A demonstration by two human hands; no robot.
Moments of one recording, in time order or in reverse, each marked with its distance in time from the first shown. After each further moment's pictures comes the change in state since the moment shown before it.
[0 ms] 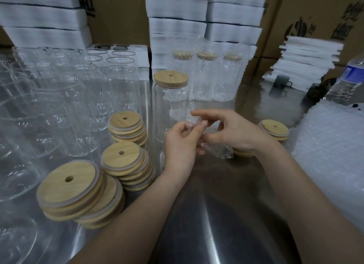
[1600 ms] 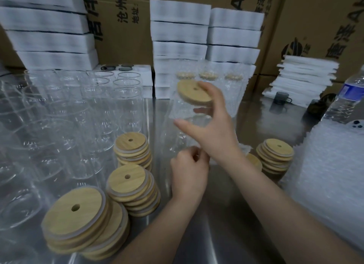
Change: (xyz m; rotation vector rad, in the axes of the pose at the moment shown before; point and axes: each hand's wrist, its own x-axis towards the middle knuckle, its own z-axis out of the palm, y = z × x) left_hand -0.007 0.003 0.001 0.518 0.064 0.109; right_hand 0.032 -0.043 0.035 0.190 0.608 -0.258
